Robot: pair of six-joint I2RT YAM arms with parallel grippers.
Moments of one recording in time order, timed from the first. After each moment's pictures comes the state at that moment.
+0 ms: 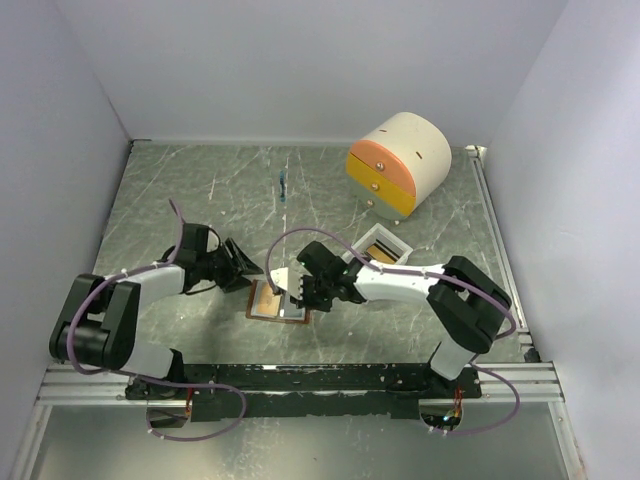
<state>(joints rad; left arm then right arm) -0.21 1.44 0.49 0.07 0.52 -0.87 0.95 1.66 0.90 -0.29 -0.28 -0.58</state>
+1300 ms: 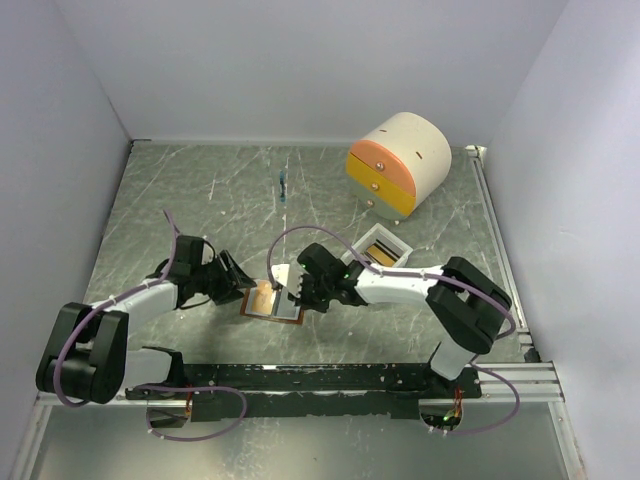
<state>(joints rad) -0.21 1.27 0.40 -0.04 0.43 -0.79 0.95 1.67 0.87 -0.18 -0.26 -0.46</state>
